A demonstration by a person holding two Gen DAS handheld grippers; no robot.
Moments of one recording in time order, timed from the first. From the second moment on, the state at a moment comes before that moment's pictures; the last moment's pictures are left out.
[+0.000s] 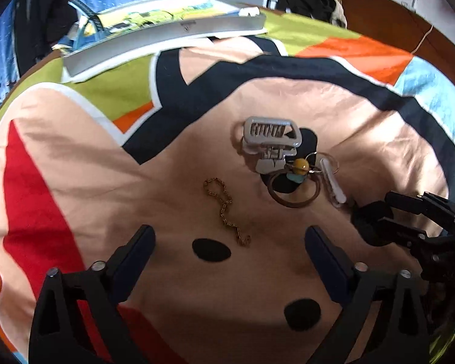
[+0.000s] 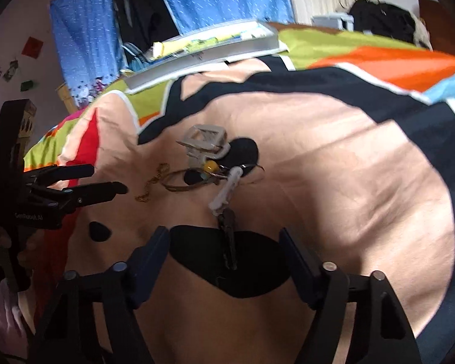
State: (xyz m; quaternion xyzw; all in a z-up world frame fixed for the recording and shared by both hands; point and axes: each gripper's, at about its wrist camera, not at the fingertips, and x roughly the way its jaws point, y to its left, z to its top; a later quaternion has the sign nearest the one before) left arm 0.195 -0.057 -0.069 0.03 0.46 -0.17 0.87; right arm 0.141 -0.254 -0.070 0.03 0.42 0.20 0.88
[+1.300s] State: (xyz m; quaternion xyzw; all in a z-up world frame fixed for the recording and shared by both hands) left arm 0.182 -0.039 -0.073 -0.05 0.52 -0.21 0.83; right arm 0.142 -0.254 -0.098 0.12 0.45 0.20 0.86
